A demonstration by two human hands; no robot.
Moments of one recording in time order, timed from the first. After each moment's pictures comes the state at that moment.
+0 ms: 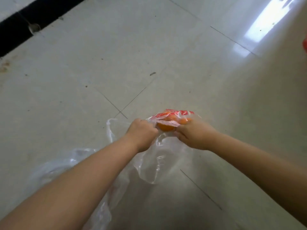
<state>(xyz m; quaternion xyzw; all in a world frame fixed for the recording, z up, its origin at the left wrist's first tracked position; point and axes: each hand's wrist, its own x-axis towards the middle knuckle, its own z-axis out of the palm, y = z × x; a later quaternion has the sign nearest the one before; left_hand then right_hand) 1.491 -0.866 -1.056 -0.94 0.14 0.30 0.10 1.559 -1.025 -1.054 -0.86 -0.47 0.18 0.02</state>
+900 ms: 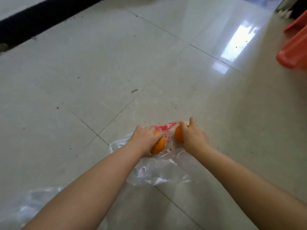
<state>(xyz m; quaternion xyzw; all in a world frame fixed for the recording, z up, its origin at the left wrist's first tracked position) 1.565 -0.888 -1.140 -0.96 0.13 0.23 0.03 1.605 -1.038 -1.124 -0.96 -0.14 0.23 -0.01</state>
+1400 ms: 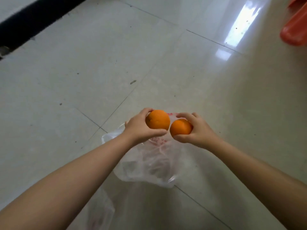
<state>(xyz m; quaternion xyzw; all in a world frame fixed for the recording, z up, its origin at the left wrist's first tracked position) 1.542 -0.887 -1.104 -0.88 -0.15 0.19 -0.41 1.579 -1.067 -1.115 -0.88 -0.11 0.27 0.37</state>
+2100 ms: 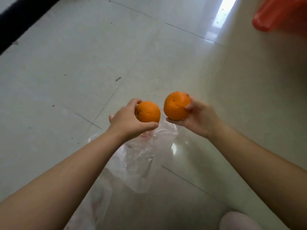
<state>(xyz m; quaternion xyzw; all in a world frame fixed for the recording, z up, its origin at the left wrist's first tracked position) 1.523 -0.928 -1.011 -0.91 -0.18 0.19 -0.31 1.574 -1.104 -1.043 -0.39 0.15 0.39 0.82</state>
